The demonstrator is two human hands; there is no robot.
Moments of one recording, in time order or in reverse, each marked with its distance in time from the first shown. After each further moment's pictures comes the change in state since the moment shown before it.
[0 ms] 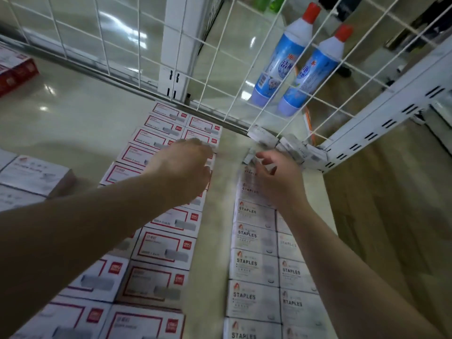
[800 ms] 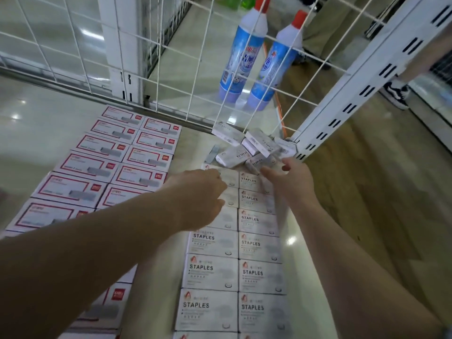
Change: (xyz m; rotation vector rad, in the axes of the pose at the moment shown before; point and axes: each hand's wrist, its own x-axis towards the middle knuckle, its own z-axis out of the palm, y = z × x) left_hand 0.010 0.068 0.040 0.188 -0.264 0.266; right_hand 0.015 0.084 -0.045 0.086 0.071 0.306
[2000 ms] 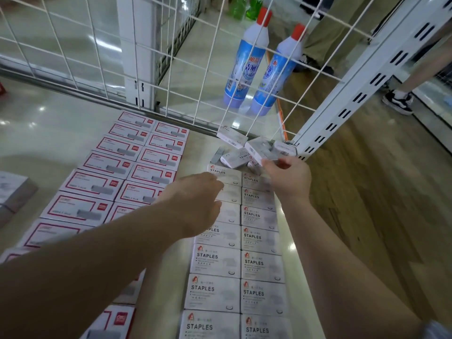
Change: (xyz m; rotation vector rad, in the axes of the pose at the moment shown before) left_hand -0.030 0.006 -0.002 -0.098 0.079 -0.116; right_hand -0.013 -0.017 0.009 0.258 0.148 0.027
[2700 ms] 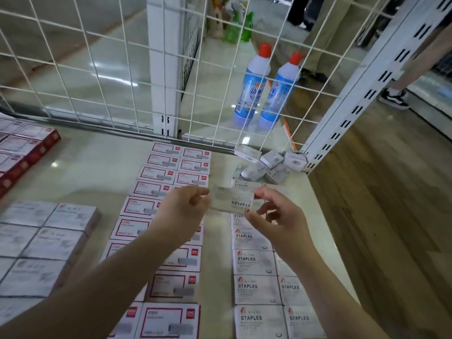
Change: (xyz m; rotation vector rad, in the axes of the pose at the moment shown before) left_hand -0.043 -0.047 -0.023 -0.730 0.201 -0.248; right_hand -0.115 -0.034 -0.006 0.198 -0.355 -0.274
